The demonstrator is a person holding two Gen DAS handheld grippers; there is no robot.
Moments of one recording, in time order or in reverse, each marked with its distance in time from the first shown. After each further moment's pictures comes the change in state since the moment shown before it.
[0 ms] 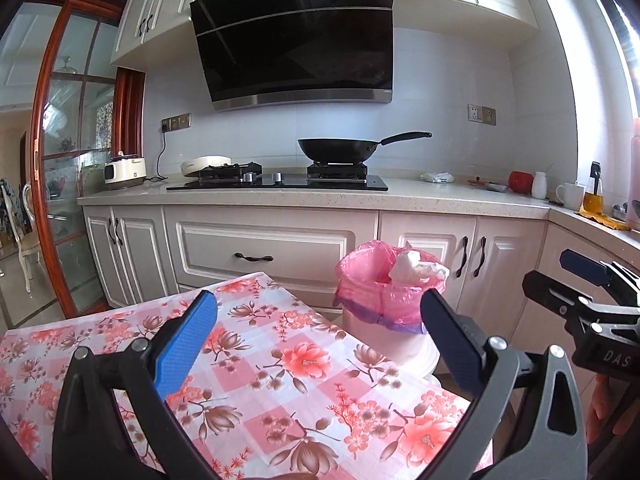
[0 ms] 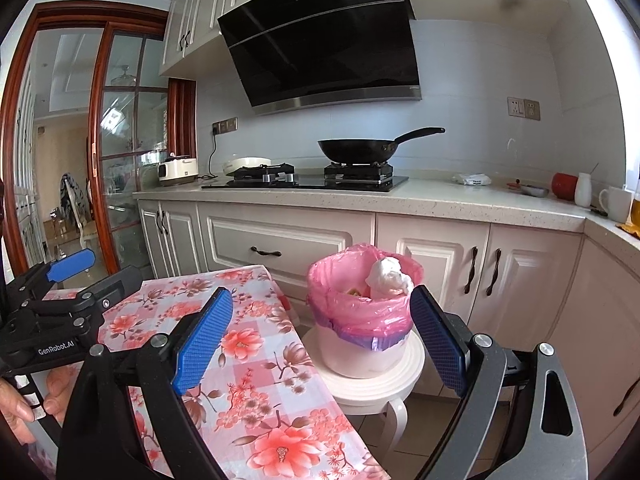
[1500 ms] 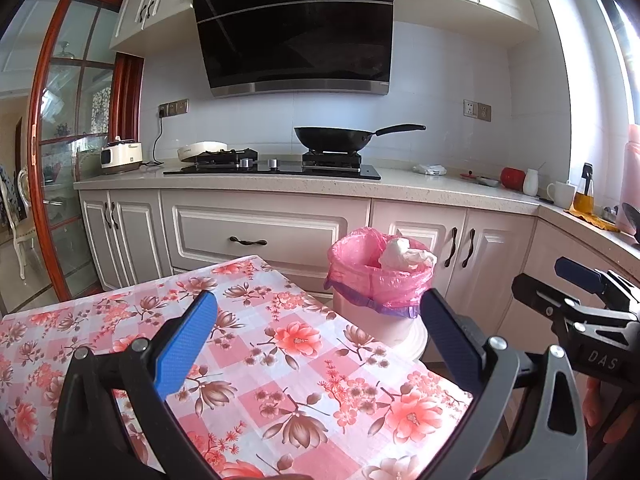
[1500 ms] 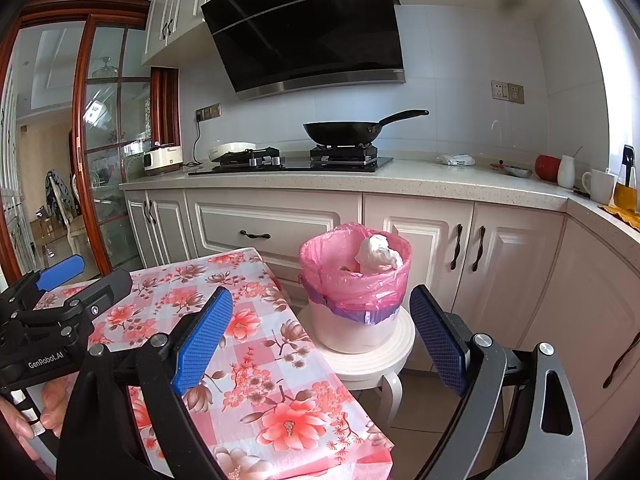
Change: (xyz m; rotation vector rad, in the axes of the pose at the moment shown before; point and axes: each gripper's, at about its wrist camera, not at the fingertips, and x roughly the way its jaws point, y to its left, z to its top) left arm -0.021 0.000 -0.008 -0.028 0.046 -0.026; right arm -0.016 0.012 -0.005 0.027 0.066 -0.059
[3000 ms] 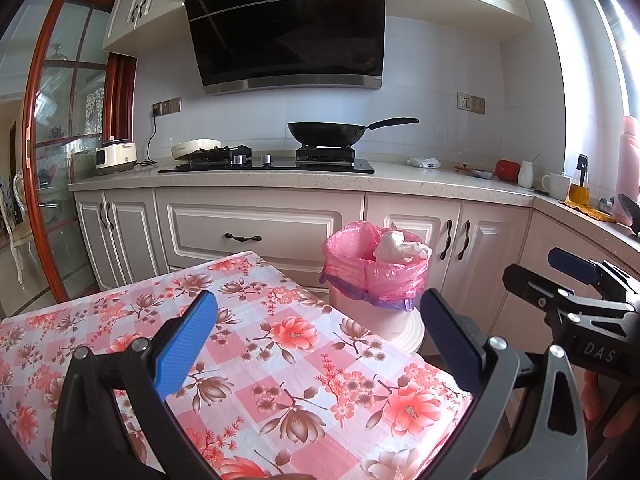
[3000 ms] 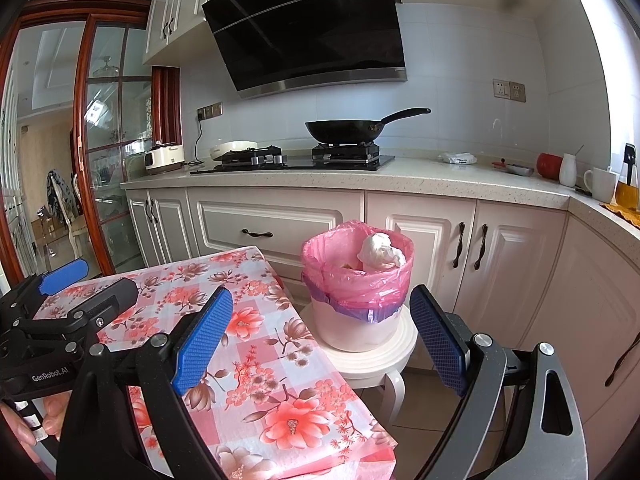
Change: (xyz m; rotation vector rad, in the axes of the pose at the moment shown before) left arm 0.001 0.001 -0.008 0.009 0.010 -0.015; right arm 0.001 0.003 0.000 -0.003 0.007 0.005
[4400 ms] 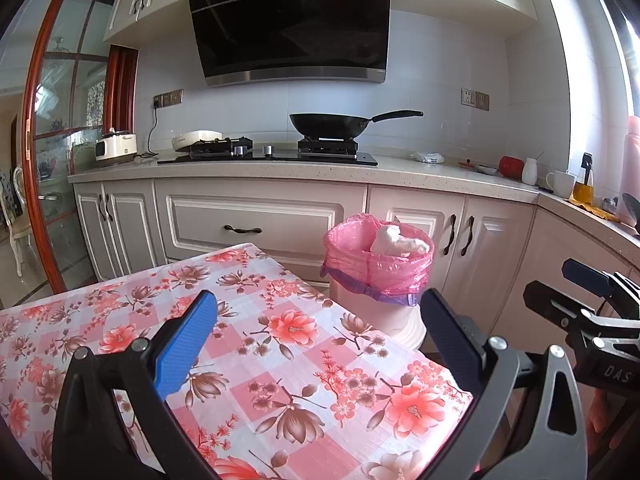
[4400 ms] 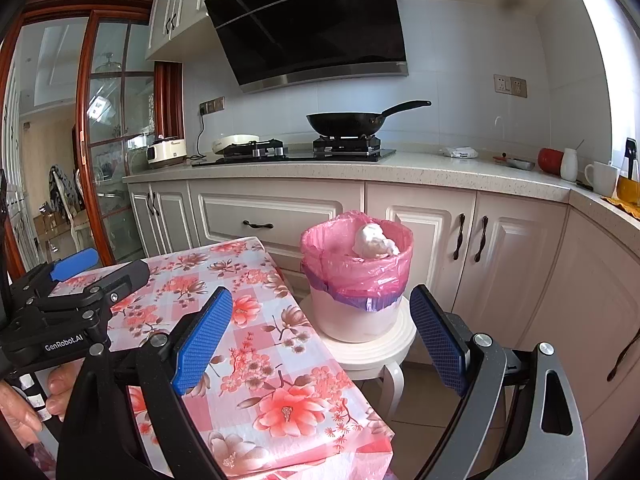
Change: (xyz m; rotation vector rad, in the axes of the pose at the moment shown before) left arm 0.014 0.001 -0.007 -0.001 0.019 0.003; right arm -0.003 -0.005 -0.015 -0.004 0.014 0.011
